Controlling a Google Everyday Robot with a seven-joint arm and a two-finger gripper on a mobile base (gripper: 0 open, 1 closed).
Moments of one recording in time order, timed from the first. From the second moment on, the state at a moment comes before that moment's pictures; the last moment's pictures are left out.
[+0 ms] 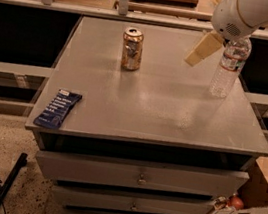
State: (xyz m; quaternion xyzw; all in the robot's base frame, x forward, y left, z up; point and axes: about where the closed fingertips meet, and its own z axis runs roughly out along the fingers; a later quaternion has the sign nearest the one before) arm 0.661 -0.138 0.972 -0.59 0.71 -0.02 0.38
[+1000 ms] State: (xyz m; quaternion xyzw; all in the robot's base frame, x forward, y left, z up) arm 0.741 -0.051 0.916 -0.58 0.70 0.08 0.40
